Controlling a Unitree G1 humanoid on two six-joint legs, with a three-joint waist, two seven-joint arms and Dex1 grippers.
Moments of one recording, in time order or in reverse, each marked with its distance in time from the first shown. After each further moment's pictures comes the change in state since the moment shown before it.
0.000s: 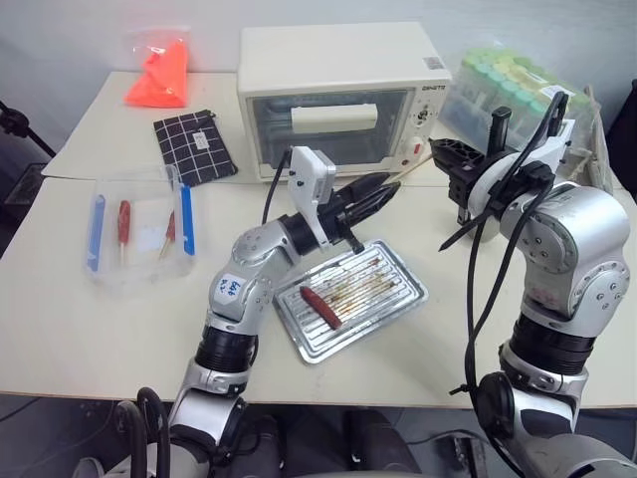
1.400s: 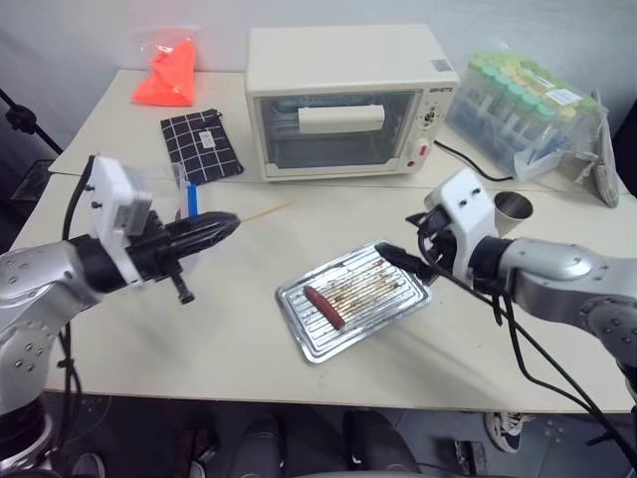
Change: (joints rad) left arm 0.463 0.818 0.583 -0.529 -0.415 0.478 -0.159; right arm 0.157 -0.661 0.472 -0.217 -0.884 0.506 1.140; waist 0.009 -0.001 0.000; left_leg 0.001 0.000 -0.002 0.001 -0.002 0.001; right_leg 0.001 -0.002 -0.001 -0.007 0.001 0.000
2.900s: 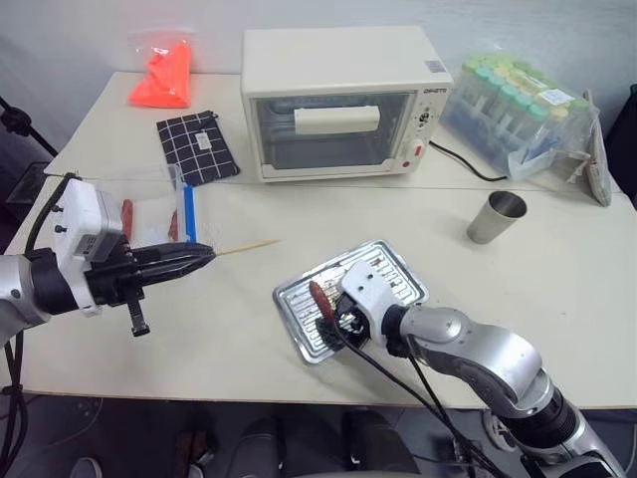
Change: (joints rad) left arm 0.105 0.164 0.031 0.044 -0.024 -0.111 -0.159; right arm 0.140 0.450 0.284 -0.007 -0.619 0.083 0.155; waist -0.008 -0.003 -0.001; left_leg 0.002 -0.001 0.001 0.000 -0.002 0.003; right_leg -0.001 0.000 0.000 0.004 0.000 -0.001
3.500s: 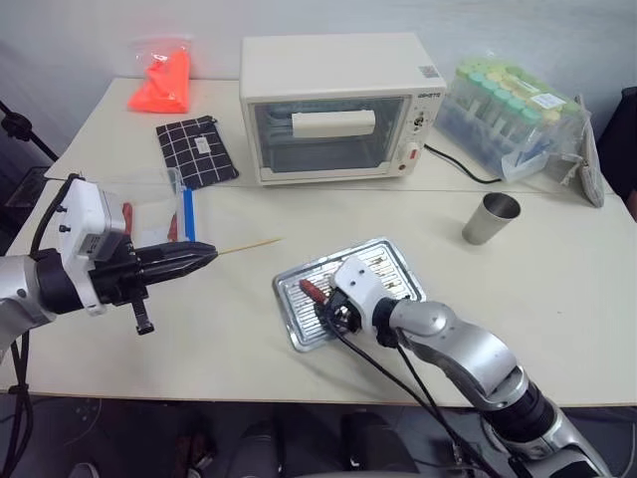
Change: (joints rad) left arm -0.004 -0.020 -0.010 0.003 0.000 -0.005 0.014; right arm -0.009 0.084 0.012 0.123 -0.139 -0.110 0.099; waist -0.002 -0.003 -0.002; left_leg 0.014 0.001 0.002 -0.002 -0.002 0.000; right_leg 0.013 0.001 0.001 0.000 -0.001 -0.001
